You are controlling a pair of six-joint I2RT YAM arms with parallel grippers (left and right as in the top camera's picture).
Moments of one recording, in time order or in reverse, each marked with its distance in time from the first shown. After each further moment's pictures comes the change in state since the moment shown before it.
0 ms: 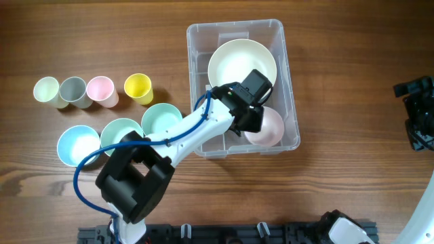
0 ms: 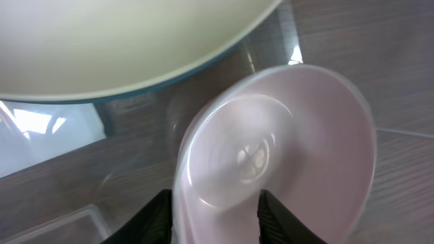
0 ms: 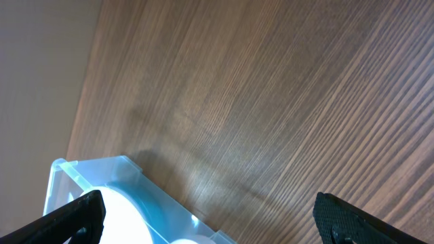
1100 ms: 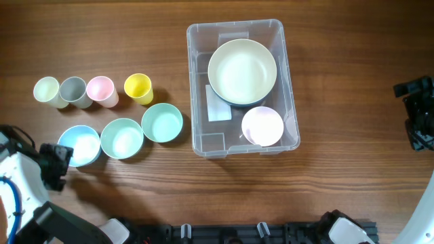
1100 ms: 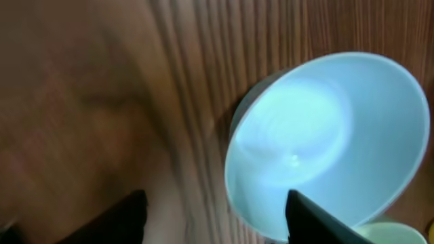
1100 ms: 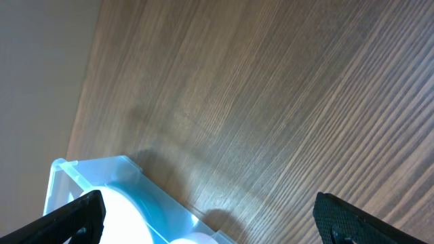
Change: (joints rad) left arm 1.595 -0.521 -0.560 -0.141 -0.010 0.050; right arm 0.000 0.000 0.000 0.000 0.000 0.000
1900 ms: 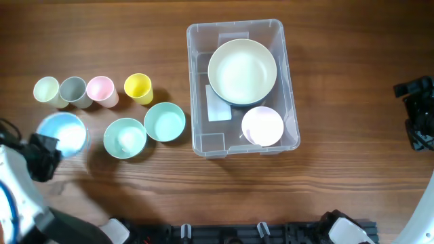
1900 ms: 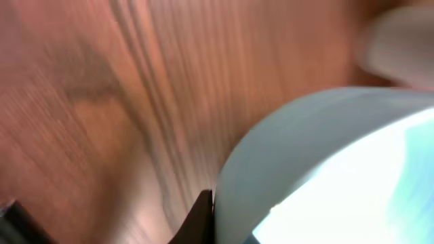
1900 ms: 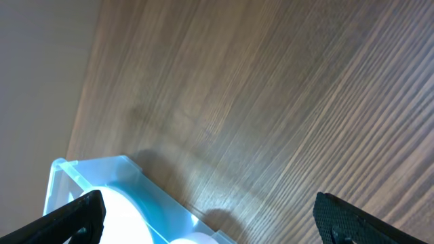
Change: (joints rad) left arm 0.000 -0.002 0.217 -0.217 0.082 0.023; right arm 0.000 0.000 0.000 0.001 0.000 0.000
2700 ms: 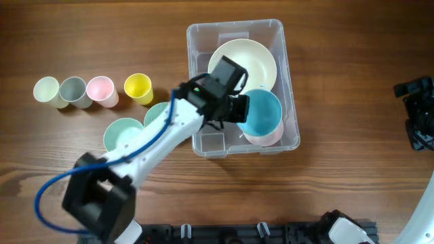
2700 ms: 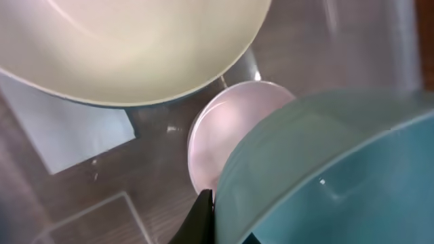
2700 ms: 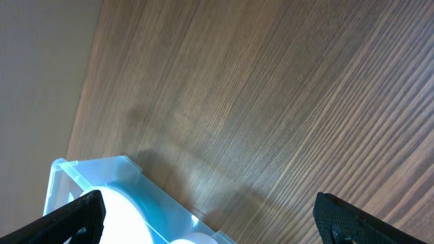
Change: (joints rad) left arm -1.485 0.316 0.262 0.391 0.052 0.020; right arm 0.000 0.000 0.000 -0.001 0.000 0.000
